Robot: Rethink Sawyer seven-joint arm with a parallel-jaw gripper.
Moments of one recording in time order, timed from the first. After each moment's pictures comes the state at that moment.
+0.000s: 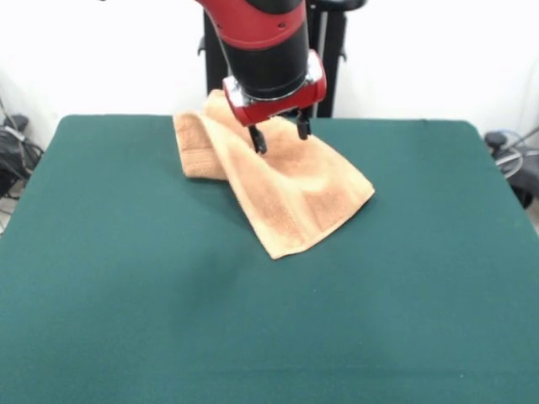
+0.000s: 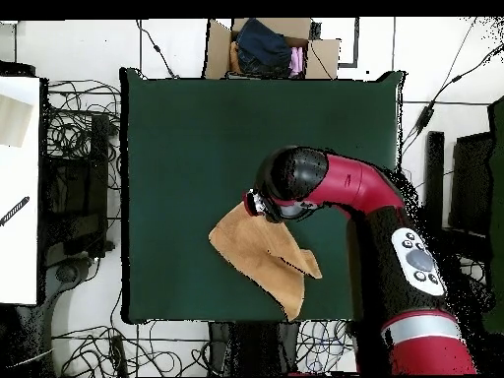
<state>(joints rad) -0.50 -0.63 0.29 1.58 -0.15 1.04 1.26</state>
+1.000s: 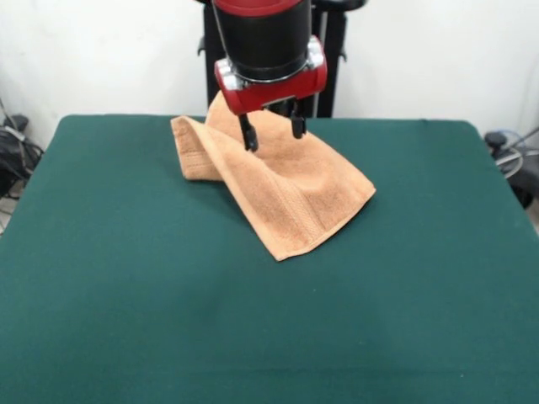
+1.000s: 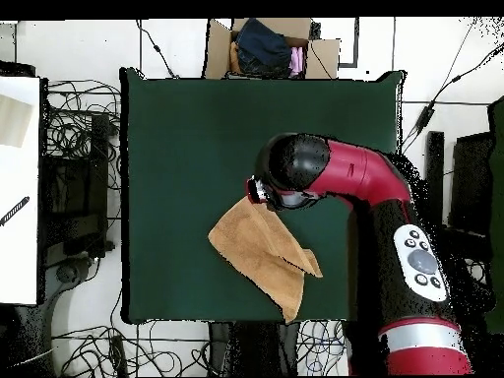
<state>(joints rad) -0.46 -0.67 0.26 1.52 -0.15 1.04 1.26</state>
